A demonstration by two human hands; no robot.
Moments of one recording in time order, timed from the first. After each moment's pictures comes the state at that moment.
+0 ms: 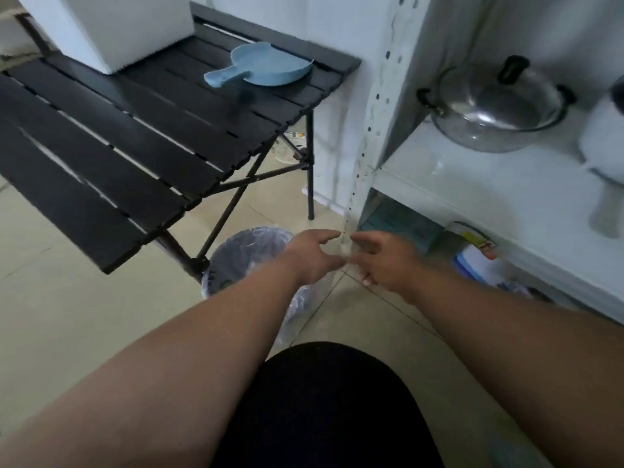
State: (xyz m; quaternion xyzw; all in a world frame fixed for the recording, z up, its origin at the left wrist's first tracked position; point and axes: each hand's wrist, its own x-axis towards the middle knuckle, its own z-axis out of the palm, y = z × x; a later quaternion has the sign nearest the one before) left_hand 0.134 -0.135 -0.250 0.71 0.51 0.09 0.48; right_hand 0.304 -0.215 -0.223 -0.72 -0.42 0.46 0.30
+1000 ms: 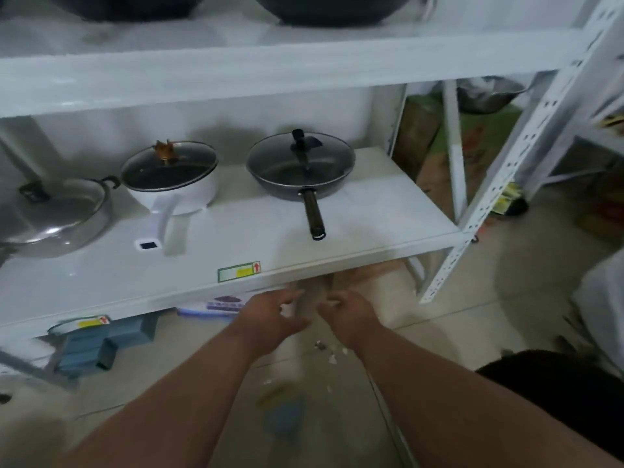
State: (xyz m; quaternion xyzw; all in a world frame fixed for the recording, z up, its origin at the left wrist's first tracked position) left_hand 0.519 -0.523 -0.160 0.92 0.11 -0.03 0.38; right_hand 0.594 -0.709 -0.169 -0.88 -0.13 0.18 0.41
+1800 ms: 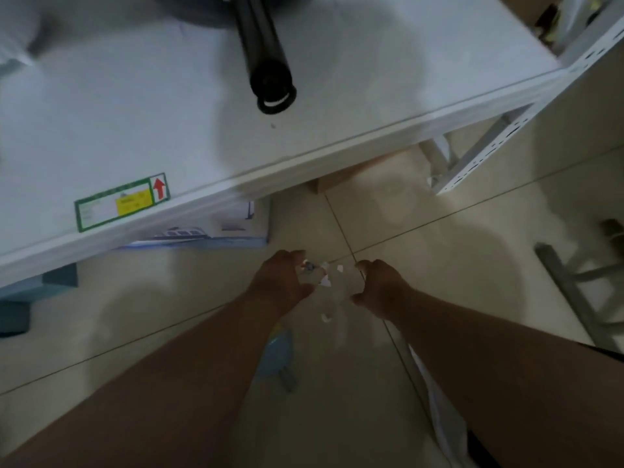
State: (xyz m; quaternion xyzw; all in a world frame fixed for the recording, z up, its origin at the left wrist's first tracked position) left_hand 0.617 -0.545 -0.413 0.91 0.11 -0.26 0.30; right_hand 0.665 -0.767 -0.417 -0.92 -0.06 0.36 0.15
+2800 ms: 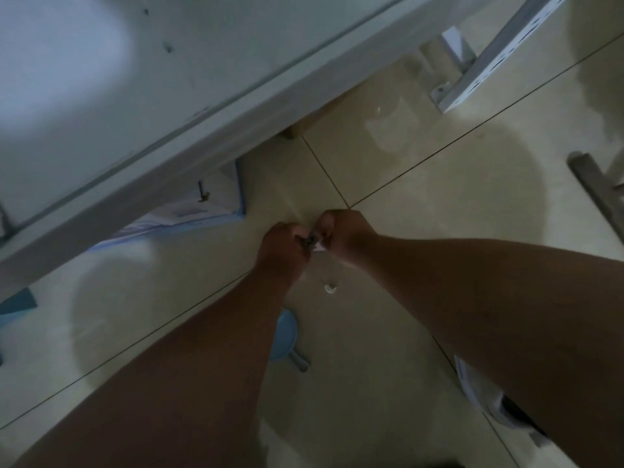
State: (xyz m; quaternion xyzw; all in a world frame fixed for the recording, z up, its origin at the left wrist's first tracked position) left_hand 0.650 -0.564 -0.511 0.92 0.12 -0.23 0.30; right_hand 0.699 -0.715 -0.499 -0.89 -0.01 0.36 0.28
